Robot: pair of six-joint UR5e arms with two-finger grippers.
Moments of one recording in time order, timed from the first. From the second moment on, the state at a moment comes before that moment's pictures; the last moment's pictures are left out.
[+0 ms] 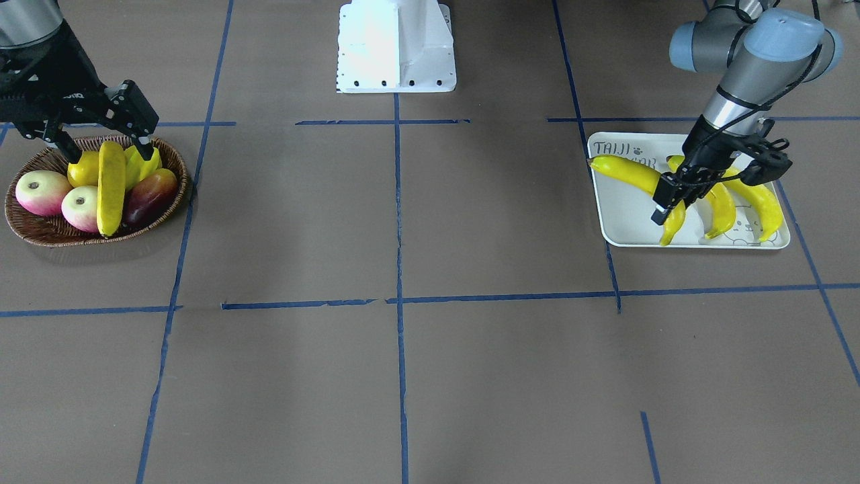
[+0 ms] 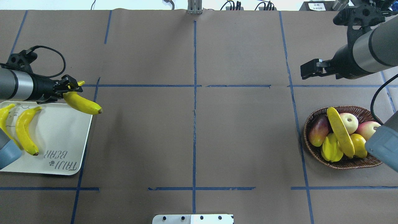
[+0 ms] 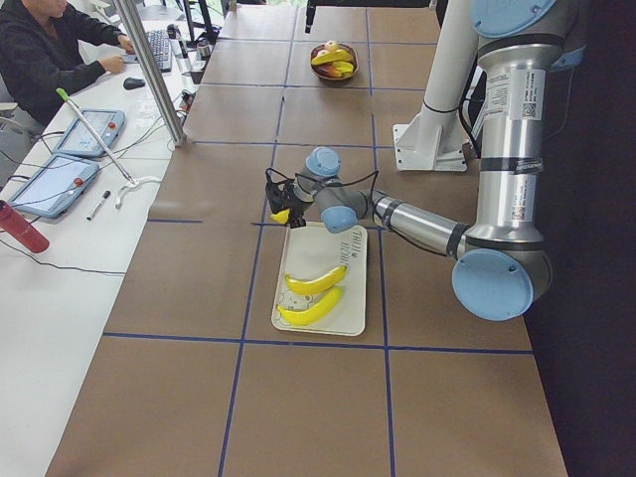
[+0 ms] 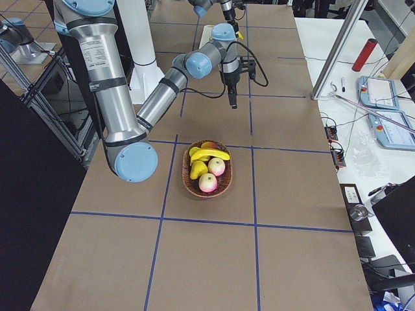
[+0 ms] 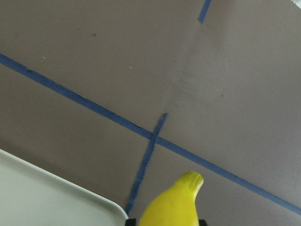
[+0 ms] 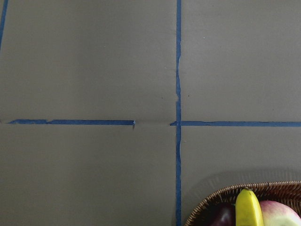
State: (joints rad) left arm -0.84 -1.51 -1.83 -2.32 -1.84 -1.44; right arm 0.99 -1.31 2.19 -1.78 2.07 0.83
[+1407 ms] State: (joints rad) left arm -0.70 -1.35 -1.81 -2.32 -1.66 -1.17; right arm 1.02 -1.36 2.14 -1.78 2.17 0.79
